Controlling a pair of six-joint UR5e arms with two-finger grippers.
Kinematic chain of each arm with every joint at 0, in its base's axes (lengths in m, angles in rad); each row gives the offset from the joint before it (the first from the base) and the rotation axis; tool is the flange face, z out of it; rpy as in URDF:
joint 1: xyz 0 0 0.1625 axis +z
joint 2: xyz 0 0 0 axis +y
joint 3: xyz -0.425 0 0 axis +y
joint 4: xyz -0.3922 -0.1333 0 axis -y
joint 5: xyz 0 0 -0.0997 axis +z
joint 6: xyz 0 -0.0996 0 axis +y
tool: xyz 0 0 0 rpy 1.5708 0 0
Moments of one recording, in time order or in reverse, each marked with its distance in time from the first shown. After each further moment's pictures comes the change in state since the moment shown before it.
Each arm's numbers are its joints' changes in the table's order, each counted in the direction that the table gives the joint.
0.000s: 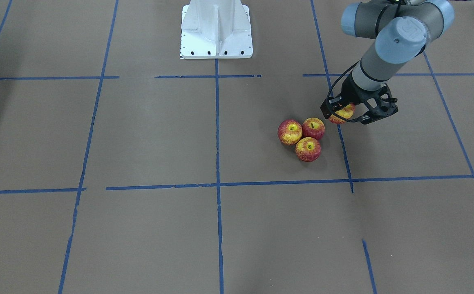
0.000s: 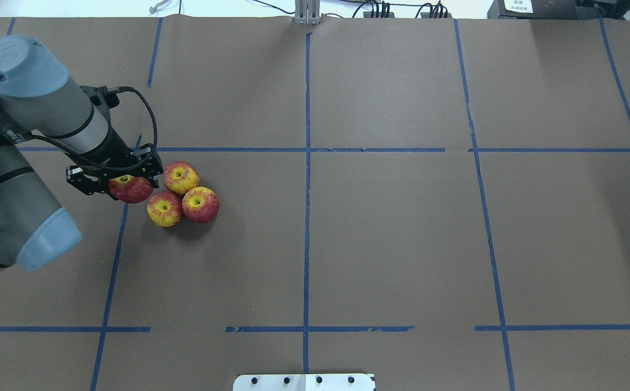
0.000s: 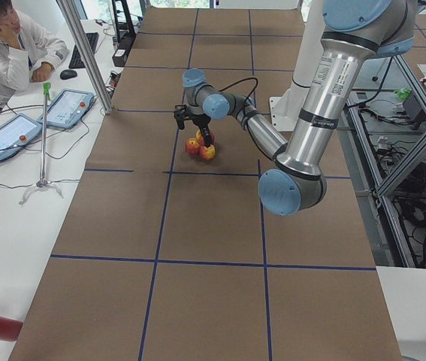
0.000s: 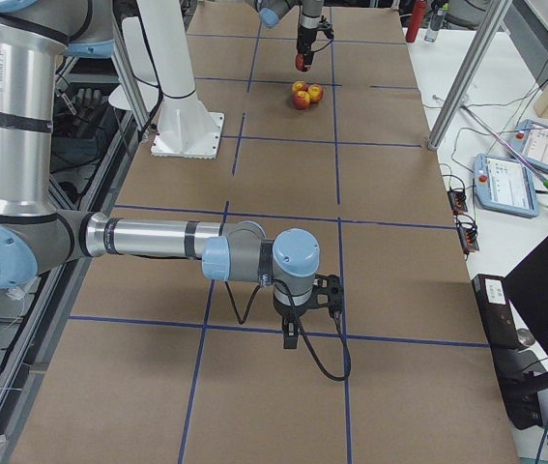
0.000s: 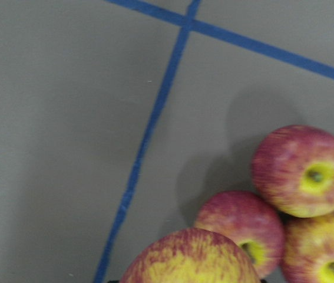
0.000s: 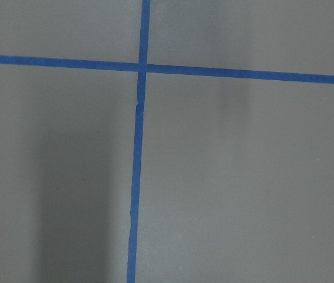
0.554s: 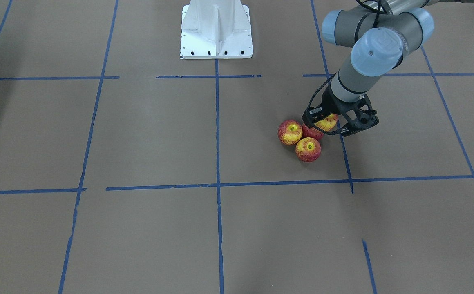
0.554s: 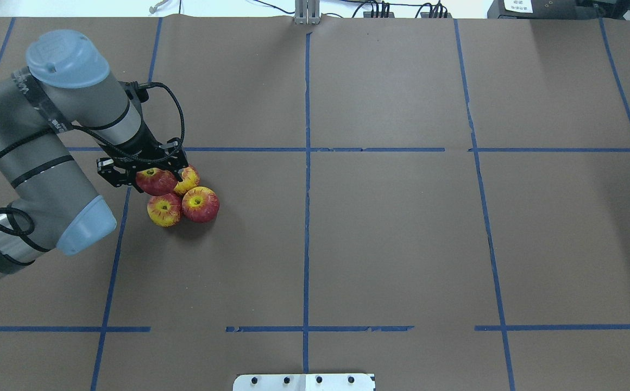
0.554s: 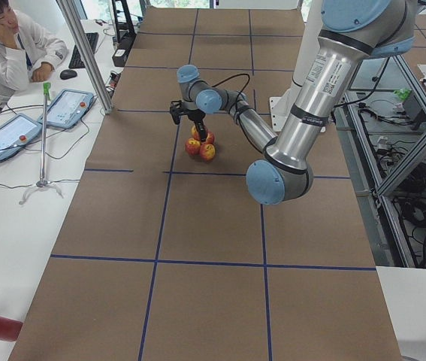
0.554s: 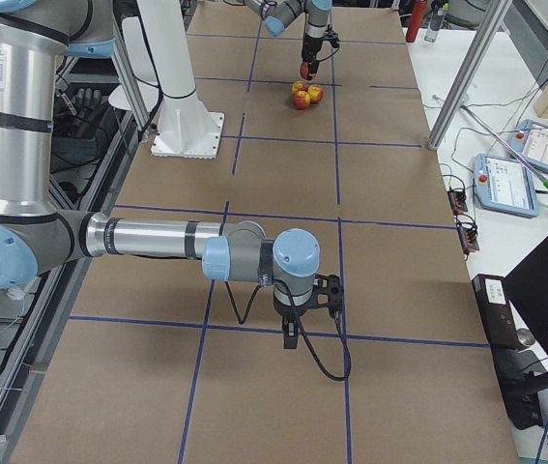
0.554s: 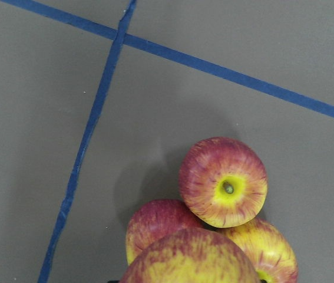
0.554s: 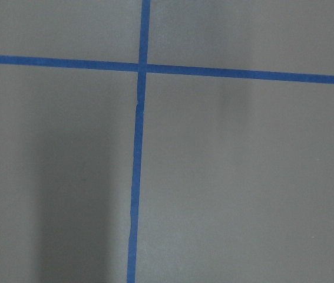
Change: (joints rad) left arm 0.025 0.080 -0.113 -0.039 -0.002 -0.001; right arm 0.000 0.000 0.000 0.000 0.000 0.000
